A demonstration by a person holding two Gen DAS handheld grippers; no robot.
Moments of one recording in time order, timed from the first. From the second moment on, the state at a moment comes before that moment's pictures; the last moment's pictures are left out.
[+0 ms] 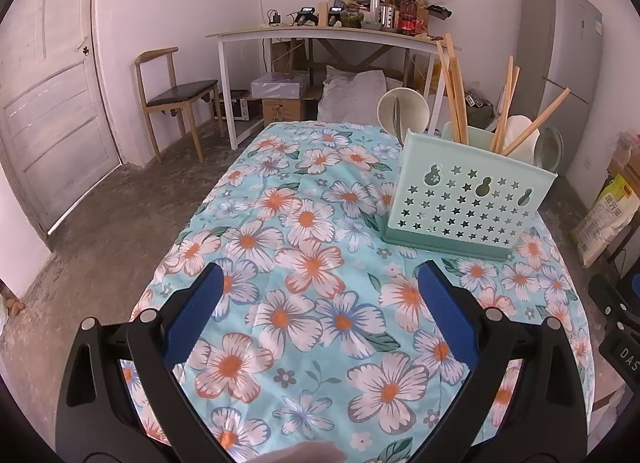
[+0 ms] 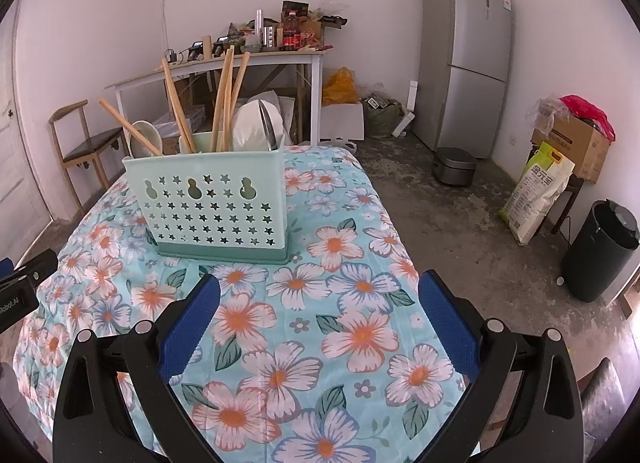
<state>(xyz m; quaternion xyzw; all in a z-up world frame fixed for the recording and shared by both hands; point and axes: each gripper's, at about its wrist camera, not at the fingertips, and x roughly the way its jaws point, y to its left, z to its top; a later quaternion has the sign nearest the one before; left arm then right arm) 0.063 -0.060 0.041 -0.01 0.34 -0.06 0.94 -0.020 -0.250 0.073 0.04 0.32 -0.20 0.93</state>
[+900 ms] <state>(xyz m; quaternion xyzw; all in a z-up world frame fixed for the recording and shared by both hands) 0.065 -0.057 0.040 -0.01 0.35 -0.07 0.94 -0.018 -0.246 0.074 0.03 0.32 -0.19 0.93</state>
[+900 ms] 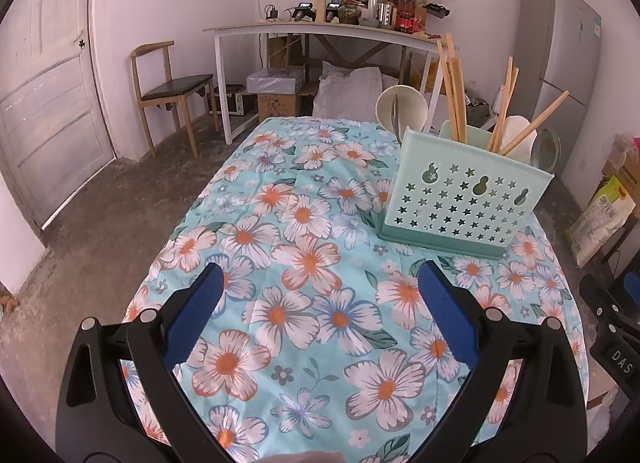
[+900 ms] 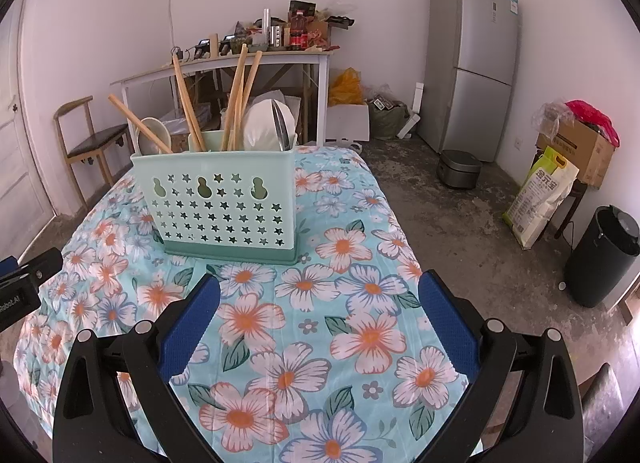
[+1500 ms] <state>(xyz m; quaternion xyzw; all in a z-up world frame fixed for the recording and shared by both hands) 0.064 -0.057 0.041 -0.01 0.35 -0.07 0.94 -0.017 -0.245 0.076 0.04 0.32 -0.19 0.93</state>
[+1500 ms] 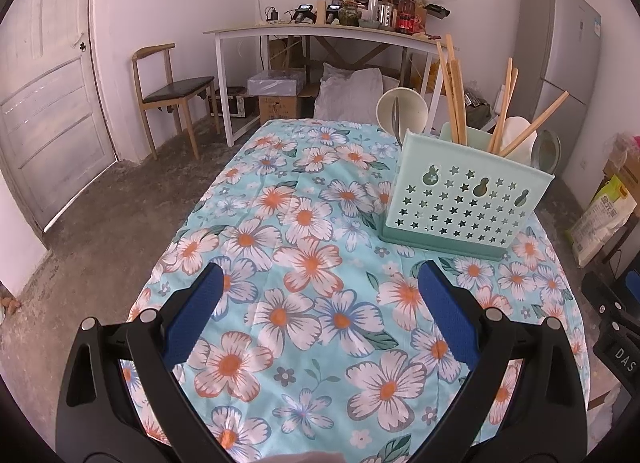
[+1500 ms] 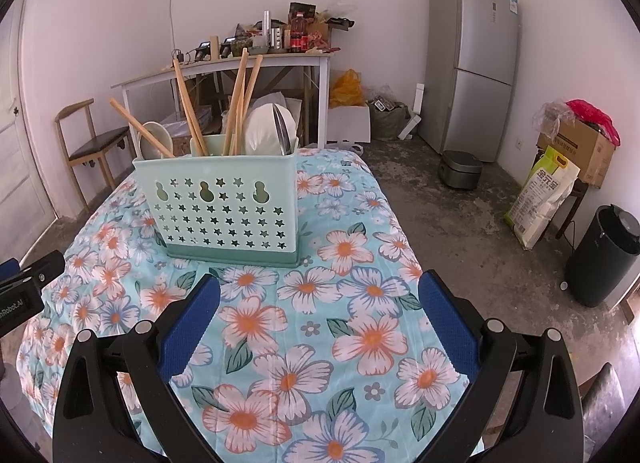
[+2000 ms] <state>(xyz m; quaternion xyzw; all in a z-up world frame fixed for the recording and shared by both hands) 0.063 -0.056 0.042 -0.01 0.34 -0.06 0.94 -0.019 -0.244 0.076 0.04 0.31 -0.19 0.93</state>
